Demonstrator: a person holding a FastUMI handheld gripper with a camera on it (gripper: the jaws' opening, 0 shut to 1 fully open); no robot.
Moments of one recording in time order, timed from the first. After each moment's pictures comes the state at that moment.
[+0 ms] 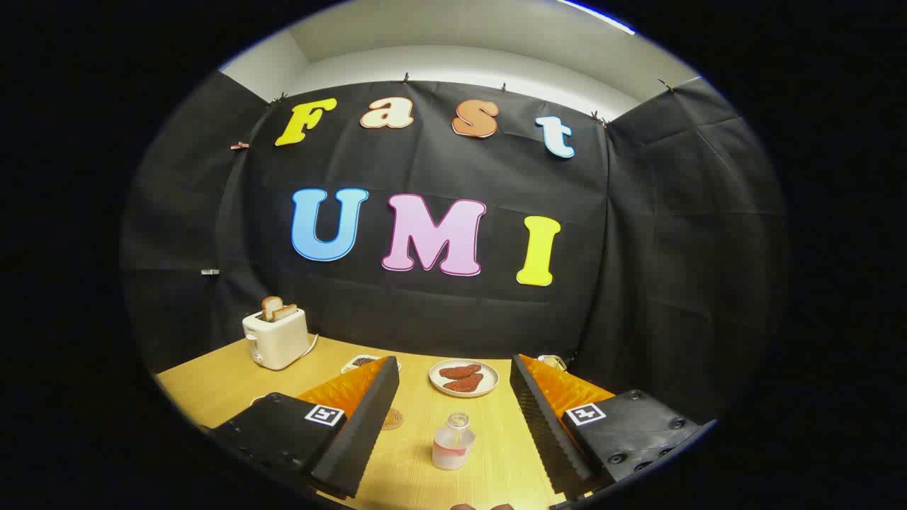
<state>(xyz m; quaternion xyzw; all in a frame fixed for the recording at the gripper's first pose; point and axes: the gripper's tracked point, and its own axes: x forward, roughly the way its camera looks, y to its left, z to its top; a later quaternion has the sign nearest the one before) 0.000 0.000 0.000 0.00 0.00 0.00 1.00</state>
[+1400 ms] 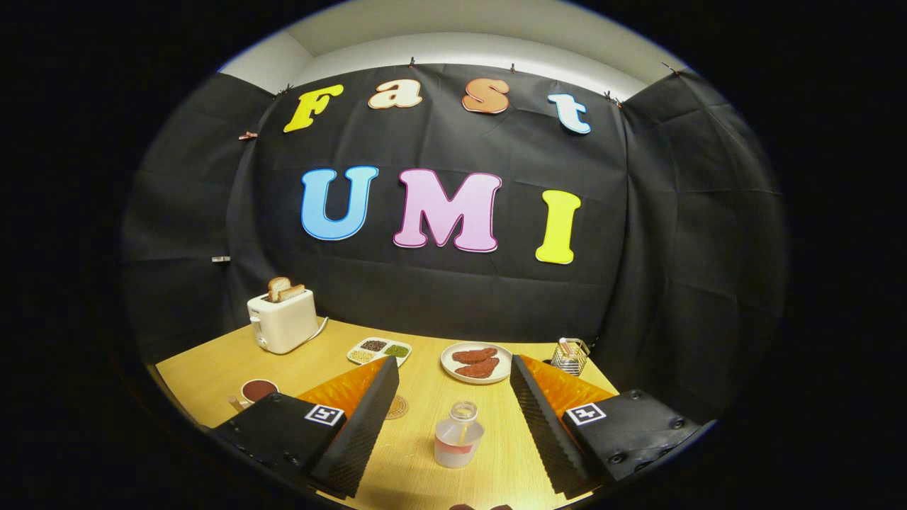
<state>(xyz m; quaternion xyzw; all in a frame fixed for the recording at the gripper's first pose) 0.036 -0.003 -0.059 0.01 0.03 0.04 1.00</state>
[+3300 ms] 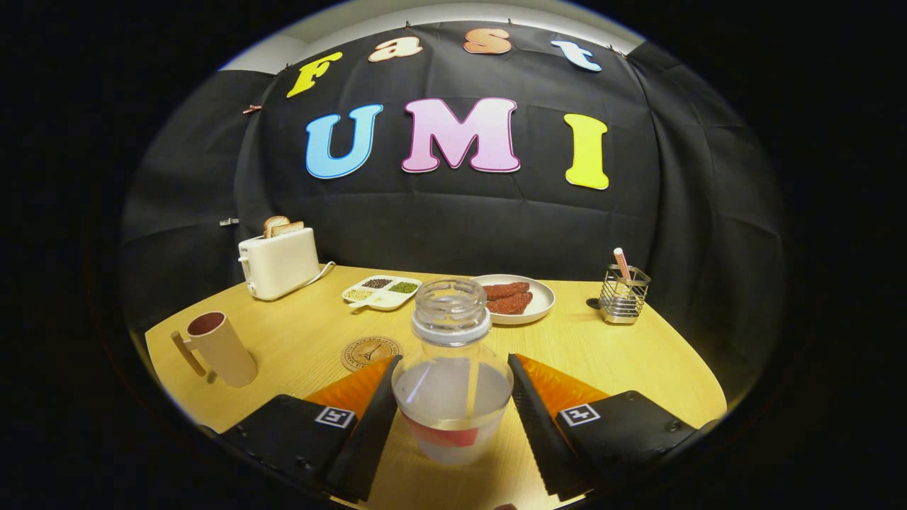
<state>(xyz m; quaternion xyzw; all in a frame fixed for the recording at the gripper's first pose) 0.104 0.004 -0.238 0.03 0.12 0.11 0.99</state>
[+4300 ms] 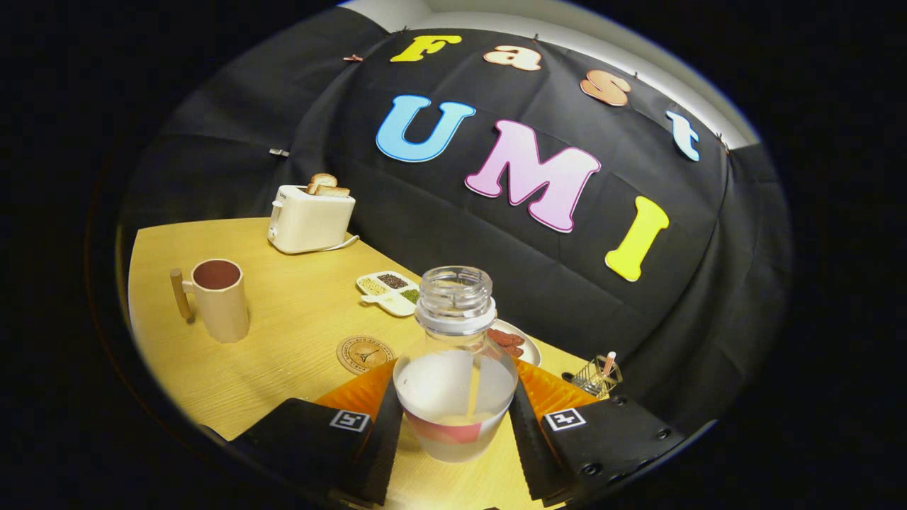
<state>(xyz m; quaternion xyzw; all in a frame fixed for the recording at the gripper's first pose) 0.106 0.039 -0.150 -0.20 0.07 0.15 0.97</state>
